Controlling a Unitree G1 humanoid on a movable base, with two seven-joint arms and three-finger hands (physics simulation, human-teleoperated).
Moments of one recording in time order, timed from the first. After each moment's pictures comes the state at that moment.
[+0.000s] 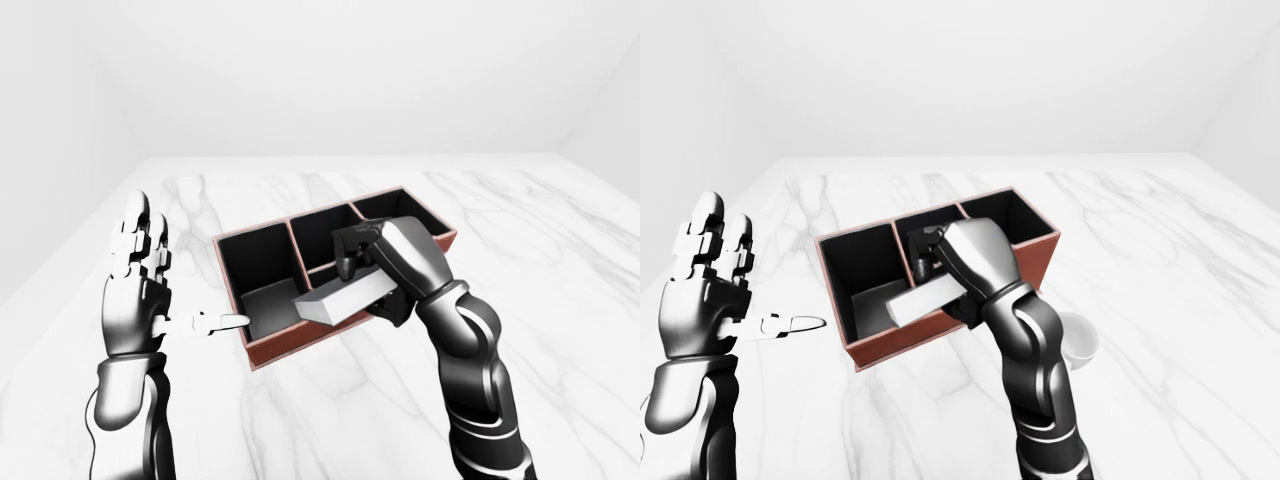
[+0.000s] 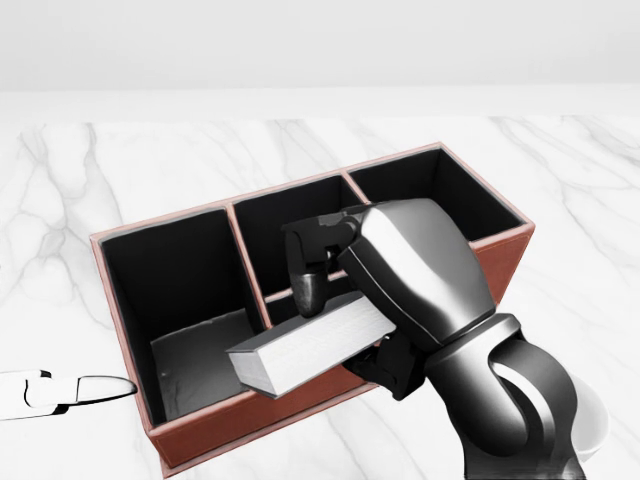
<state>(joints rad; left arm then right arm) 0.06 0.07 0.30 -0.57 -0.03 0.09 -0.17 -0.26 -0.01 0.12 -0.51 -0.90 -0.03 0.49</state>
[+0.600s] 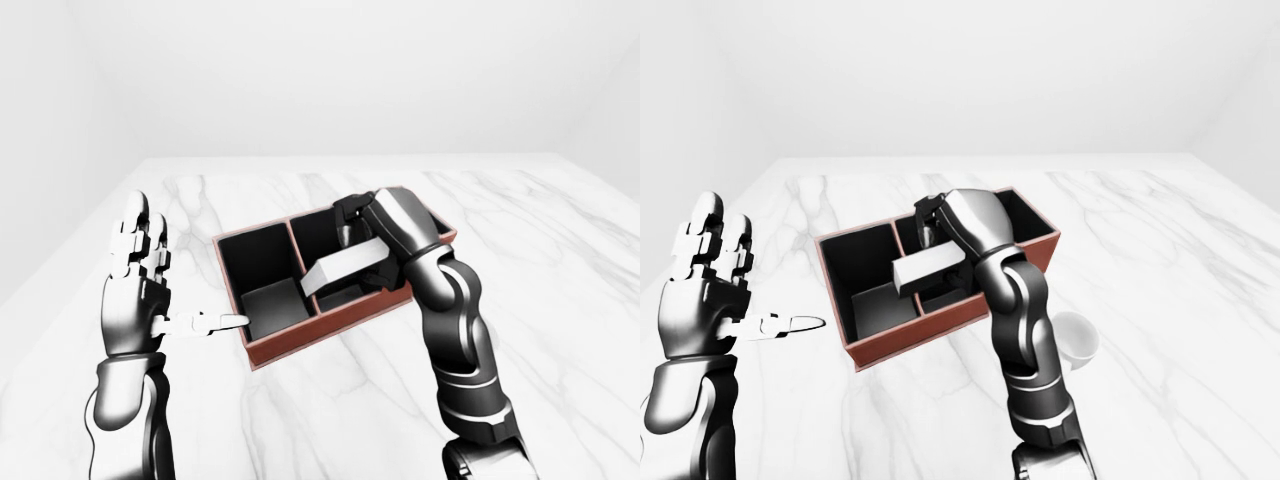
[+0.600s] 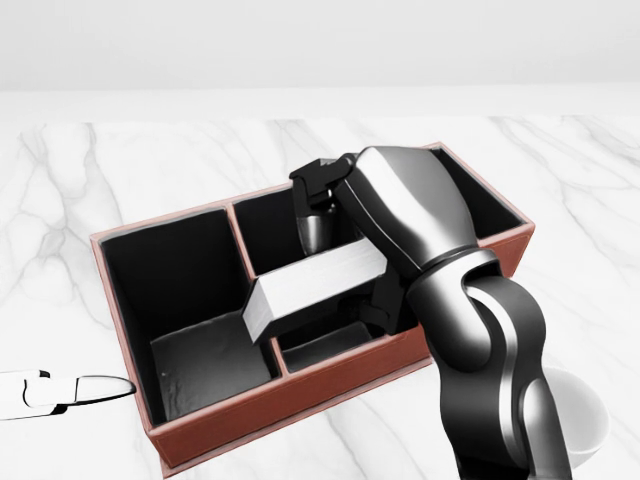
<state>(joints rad) 0.06 0.07 0.31 -0.57 -0.03 0.09 -0.17 -0.46 -0.02 0.09 -0.30 -0.95 0.06 0.43</state>
